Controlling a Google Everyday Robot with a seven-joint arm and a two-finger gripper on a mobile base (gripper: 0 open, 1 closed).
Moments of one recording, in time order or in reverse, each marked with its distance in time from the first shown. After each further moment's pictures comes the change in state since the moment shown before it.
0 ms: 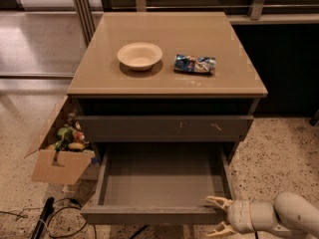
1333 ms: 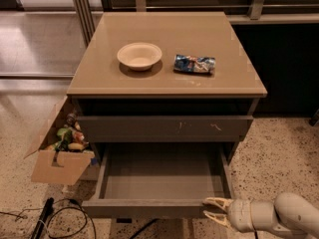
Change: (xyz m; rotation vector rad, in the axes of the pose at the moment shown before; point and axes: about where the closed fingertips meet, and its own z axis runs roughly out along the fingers) arm 0.008 0.003 0.005 0.000 0.000 0.000
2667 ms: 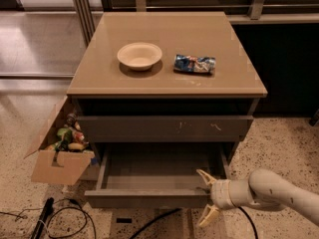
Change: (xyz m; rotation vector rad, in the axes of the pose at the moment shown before) arm -0.016 -0.063 0.043 -0.006 0.113 -0.052
